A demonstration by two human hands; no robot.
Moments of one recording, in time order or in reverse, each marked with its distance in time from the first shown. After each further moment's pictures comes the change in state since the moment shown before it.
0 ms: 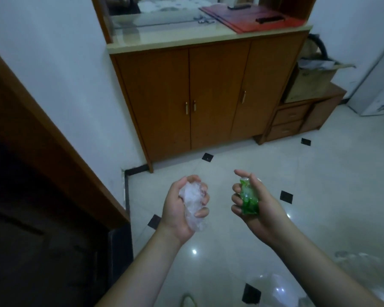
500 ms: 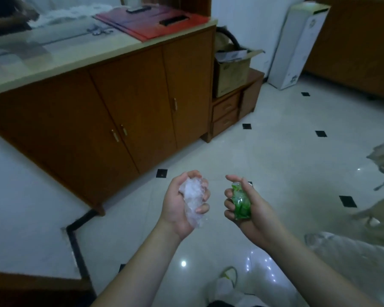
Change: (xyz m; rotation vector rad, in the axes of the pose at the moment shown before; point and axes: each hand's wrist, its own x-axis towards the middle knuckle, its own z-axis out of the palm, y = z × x) left_hand 0.207 -0.042 0.095 0.112 -0.210 -0.346; right_hand 0.088 -0.088 -0.101 0.131 0.273 -0.185
